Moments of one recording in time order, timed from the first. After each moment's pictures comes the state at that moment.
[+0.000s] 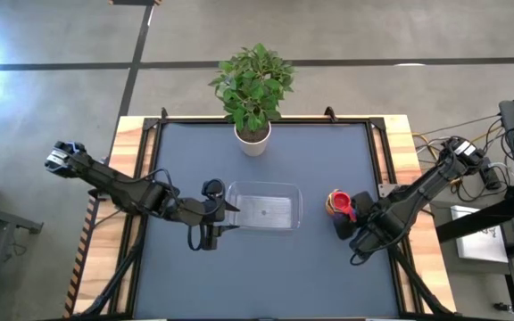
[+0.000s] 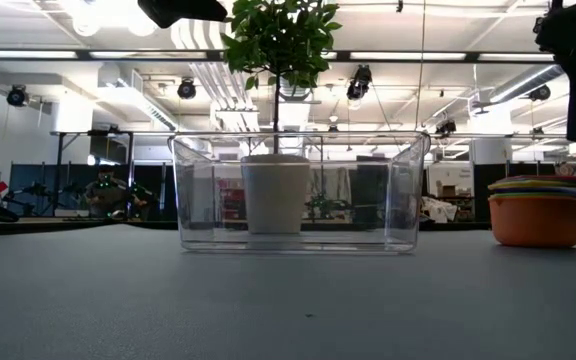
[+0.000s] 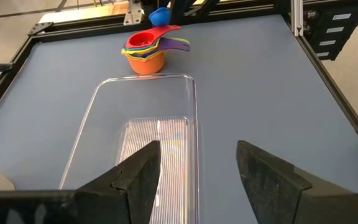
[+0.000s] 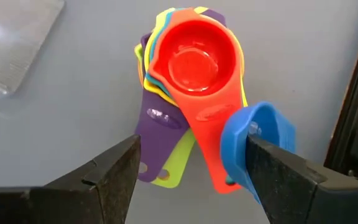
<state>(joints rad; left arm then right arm) -0.39 1.28 1.00 -0.31 -0.35 -0.13 0.70 1.29 0.92 -1.28 0.39 1.89</state>
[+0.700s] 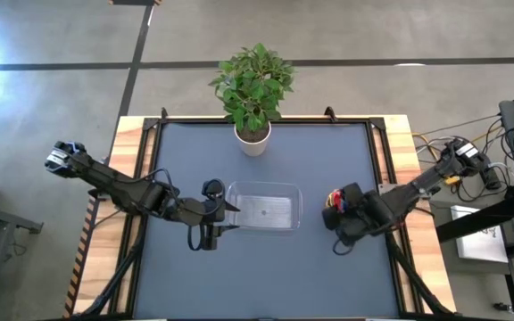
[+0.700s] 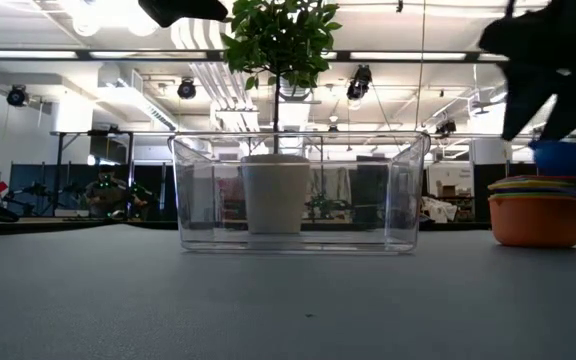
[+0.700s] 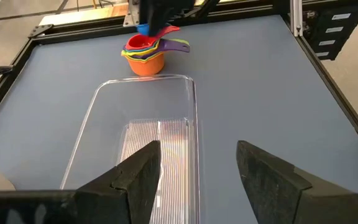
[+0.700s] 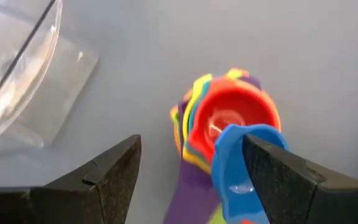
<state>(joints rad) -0.39 1.28 1.00 -0.31 -0.35 -0.12 0.50 1.29 0.92 -1.15 0.50 1.70</state>
